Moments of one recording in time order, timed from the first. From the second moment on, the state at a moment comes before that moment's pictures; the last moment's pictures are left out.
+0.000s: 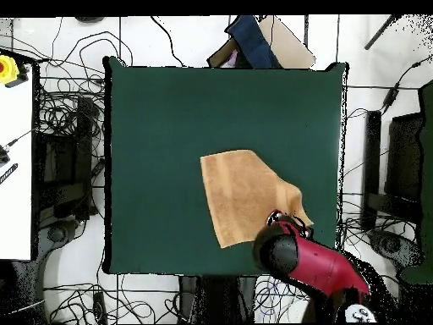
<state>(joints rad) -0.42 -0.67 -0.27 1.95 -0.22 0.12 1.87</state>
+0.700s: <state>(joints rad) -0.47 -0.59 -0.20 1.94 -0.29 0.12 1.87</state>
